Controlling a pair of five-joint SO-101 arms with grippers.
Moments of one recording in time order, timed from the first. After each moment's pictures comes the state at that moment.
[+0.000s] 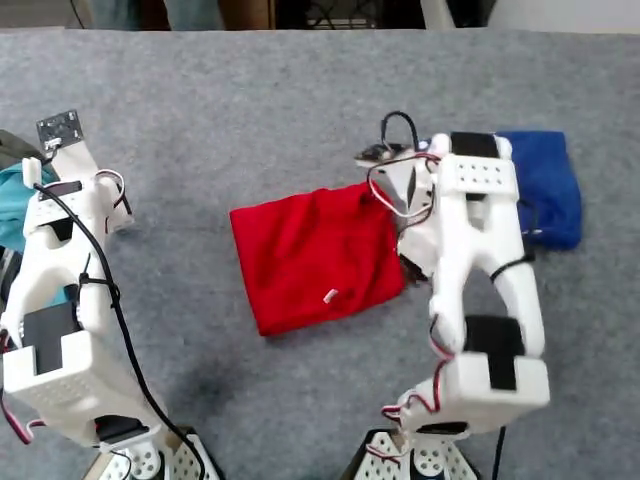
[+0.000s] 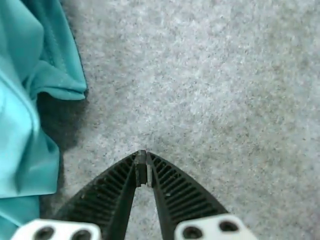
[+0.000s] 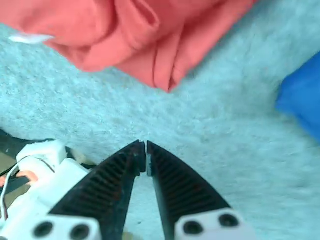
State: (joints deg) left arm -23.3 8.2 23.8 40.4 4.3; right arm 1.5 2.0 7.7 99.8 45.1
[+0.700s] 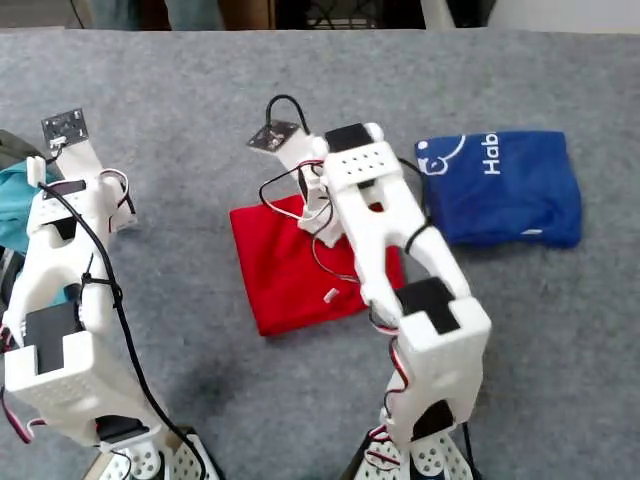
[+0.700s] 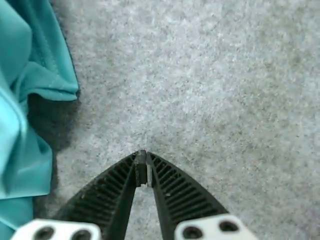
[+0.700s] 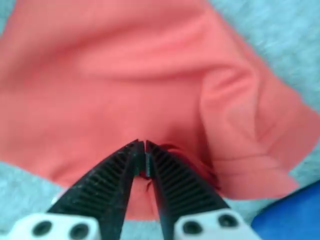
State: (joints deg) left arm -22.3 8.2 23.8 40.4 4.3; right arm -18.8 21.8 -6.4 86.5 32.9
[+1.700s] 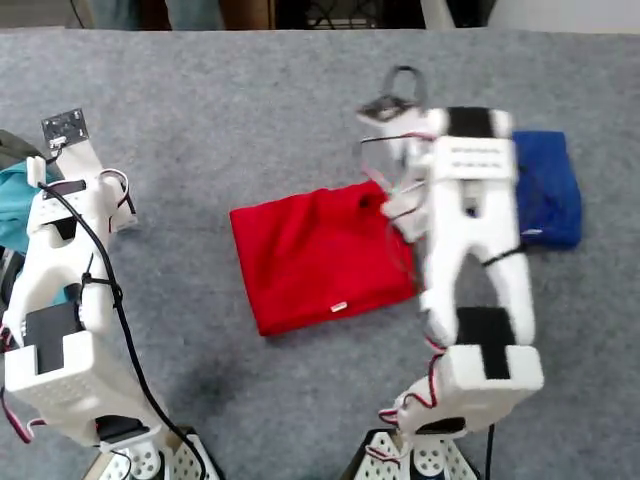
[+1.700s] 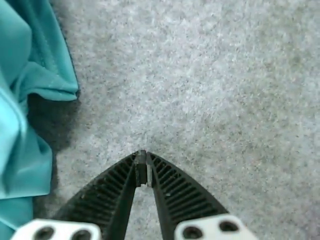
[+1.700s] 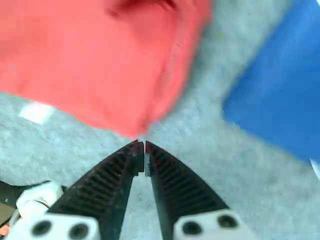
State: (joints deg) left arm -22.3 8.2 23.8 40.4 4.3; right arm -2.4 7.3 -5.4 99.8 32.7
